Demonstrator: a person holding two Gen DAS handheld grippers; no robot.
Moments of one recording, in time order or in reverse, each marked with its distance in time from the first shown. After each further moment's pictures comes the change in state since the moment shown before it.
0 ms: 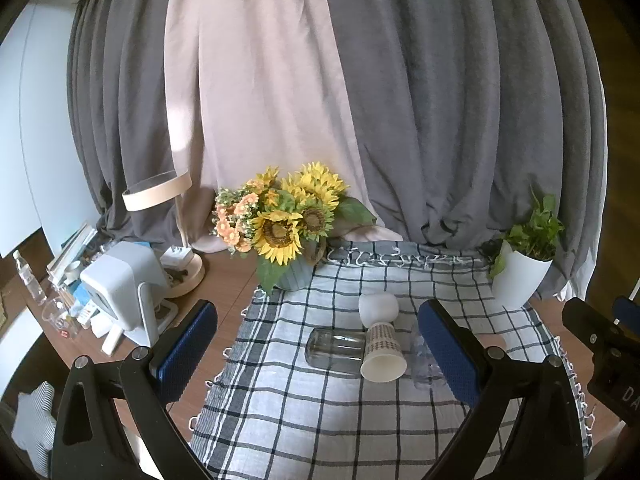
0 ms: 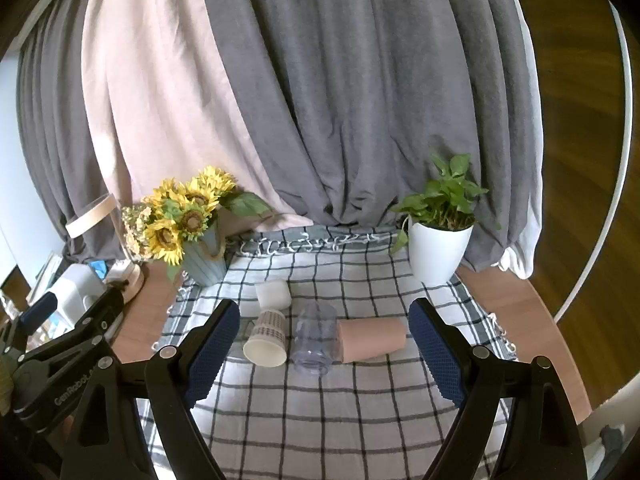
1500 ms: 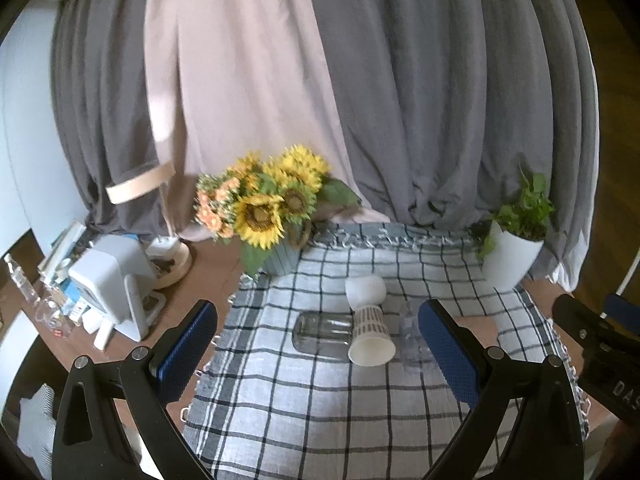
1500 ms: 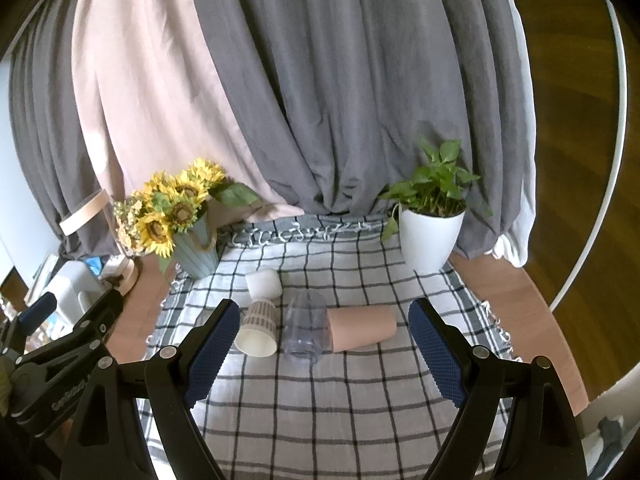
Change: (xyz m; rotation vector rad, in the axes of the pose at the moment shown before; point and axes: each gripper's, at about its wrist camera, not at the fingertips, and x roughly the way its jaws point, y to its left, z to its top) left arm 0.011 -0.008 -0.007 0.036 0.075 -0.055; right arm 0.009 -0.011 -0.004 0.027 0.052 -0.012
